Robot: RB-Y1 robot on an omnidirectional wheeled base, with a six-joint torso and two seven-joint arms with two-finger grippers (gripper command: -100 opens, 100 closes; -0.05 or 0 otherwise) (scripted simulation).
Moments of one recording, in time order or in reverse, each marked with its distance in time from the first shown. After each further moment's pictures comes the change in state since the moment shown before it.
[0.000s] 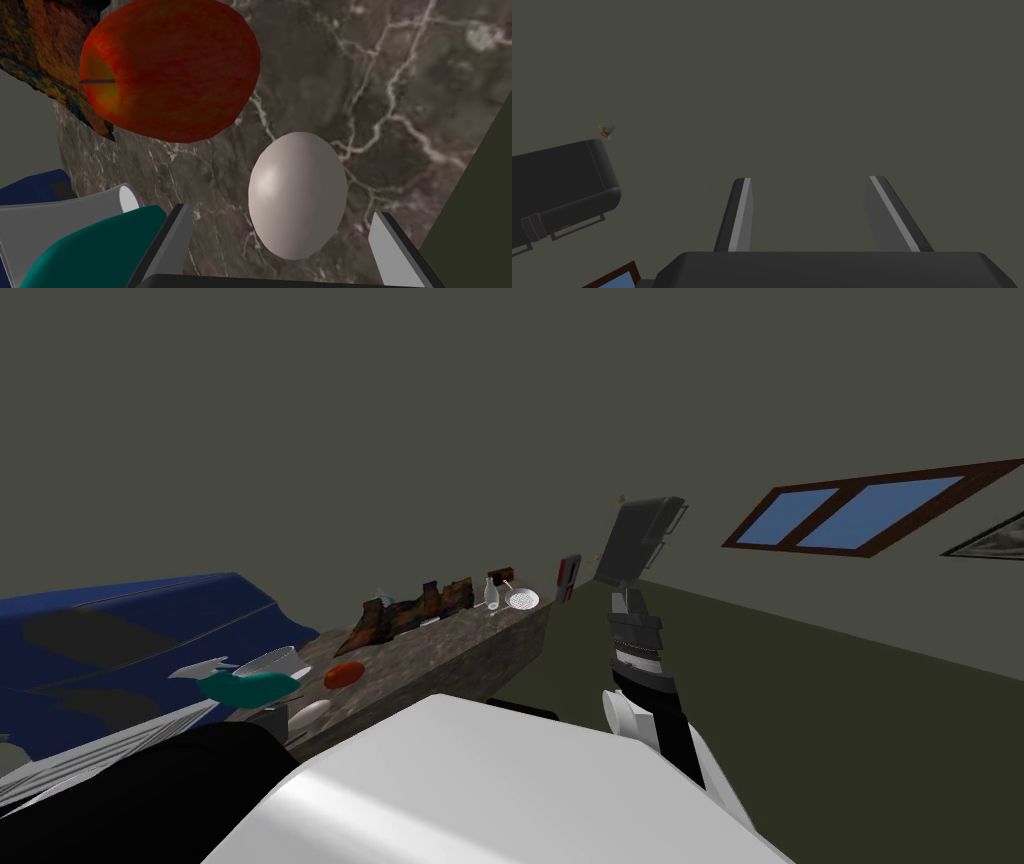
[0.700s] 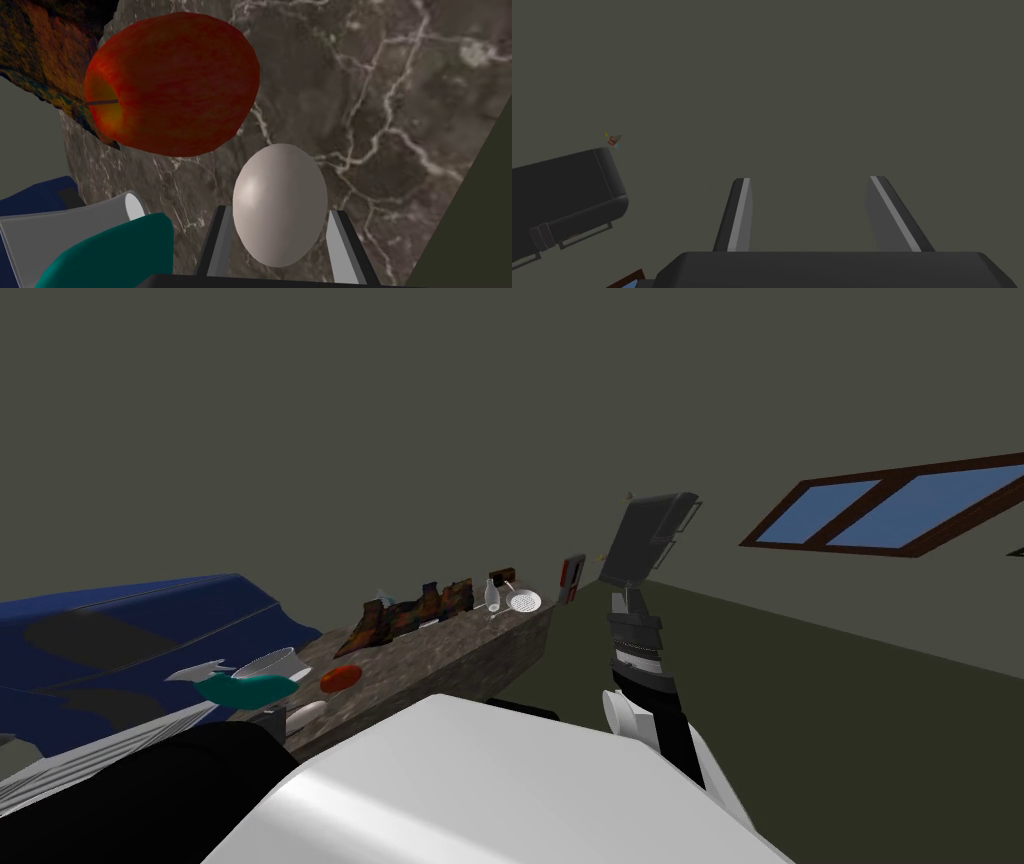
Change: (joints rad) left arm -0.016 -0.013 0.029 0.032 0.033 0.020 -0.105; right arm 0.000 0.000 0.000 0.000 0.000 0.000 0.000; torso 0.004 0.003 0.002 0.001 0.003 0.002
